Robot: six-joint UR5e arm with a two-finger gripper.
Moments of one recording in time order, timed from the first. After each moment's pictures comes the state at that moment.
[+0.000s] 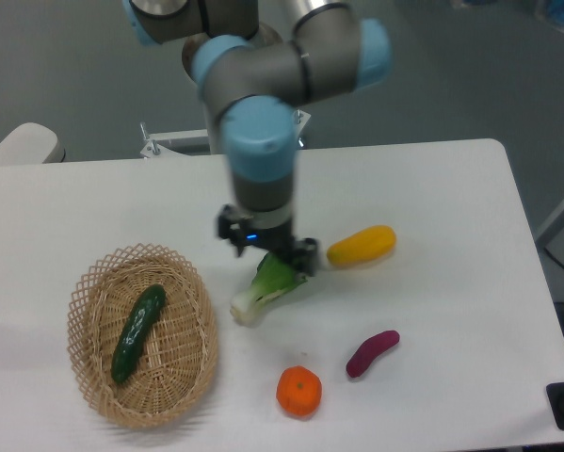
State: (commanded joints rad) arm 2.20 -1.89 -1.58 -1.21 1.58 0.48
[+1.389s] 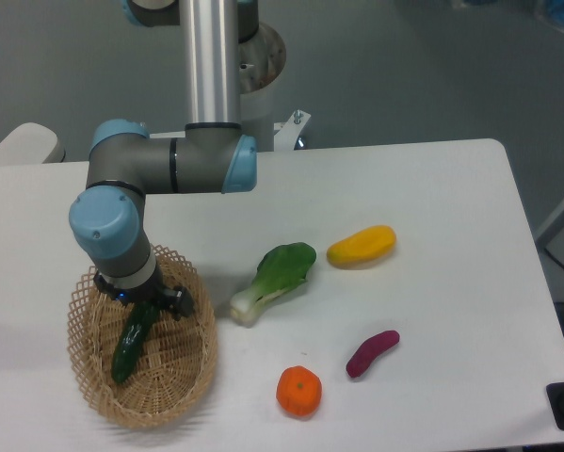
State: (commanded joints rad) arm 2.00 -2.07 -1.66 -0.95 1.59 0.33
